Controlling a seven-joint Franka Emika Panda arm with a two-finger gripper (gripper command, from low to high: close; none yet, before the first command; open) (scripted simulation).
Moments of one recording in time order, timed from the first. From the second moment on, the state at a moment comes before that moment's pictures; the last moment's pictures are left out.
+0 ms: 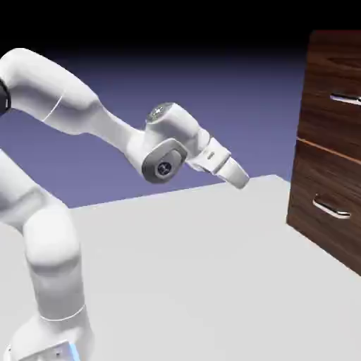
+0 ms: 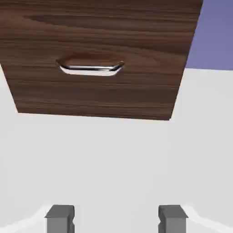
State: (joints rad) arm 0.01 -0.54 0.00 -2.77 -0.05 3.04 0.69
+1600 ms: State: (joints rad) arm 0.11 0.46 -0.12 -1.19 -2.14 3.12 -1.23
